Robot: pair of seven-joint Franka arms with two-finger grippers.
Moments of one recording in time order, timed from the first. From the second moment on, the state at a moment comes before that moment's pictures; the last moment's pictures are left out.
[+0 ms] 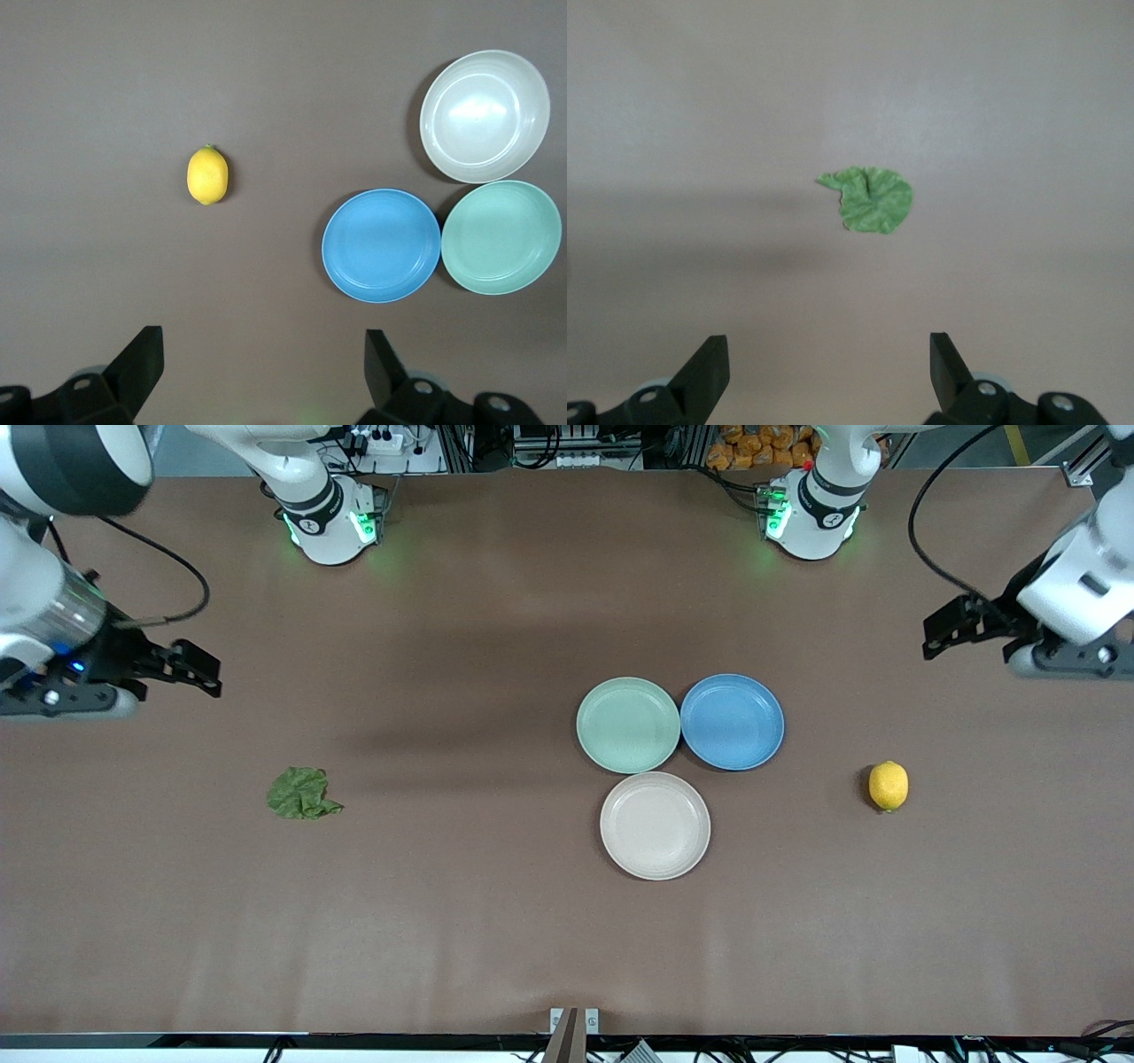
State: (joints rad) left arm -0.01 0.04 -0.12 -1.58 0.00 1.54 -0.07; right arm -0.02 0.05 0.11 -1.71 -0.01 1.72 0.06
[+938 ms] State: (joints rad) left arm 0.09 0.25 -0.11 -1.84 0.06 1.97 0.00; right arm -0.02 0.39 0.10 -2.12 -0.02 2.59 0.07
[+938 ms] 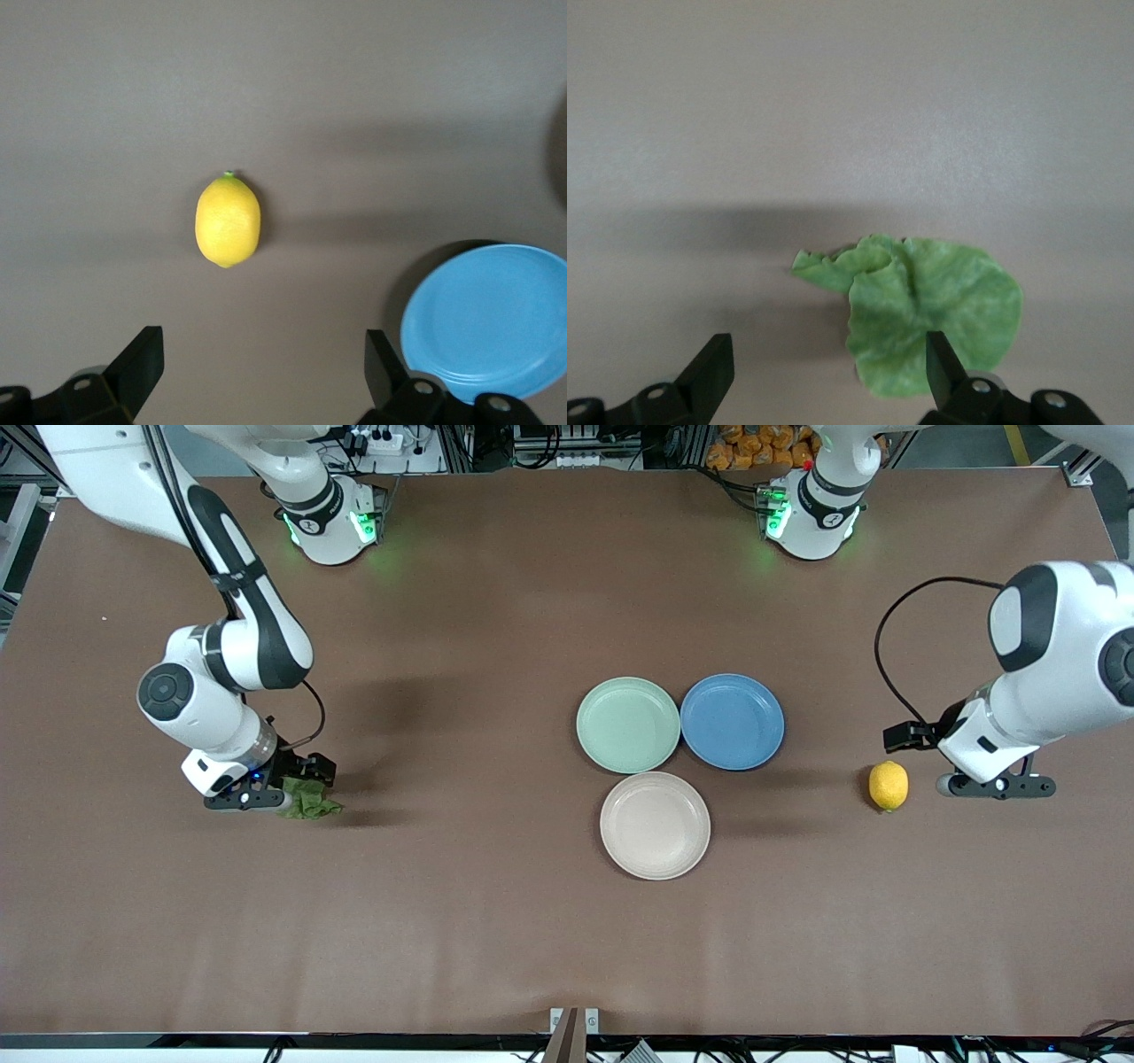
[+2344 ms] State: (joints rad) left arm 0.12 0.54 -0.11 -1.89 0.19 2.26 0.02; right arm -0.02 0.49 0.07 -2.02 -0.08 2.58 0.07
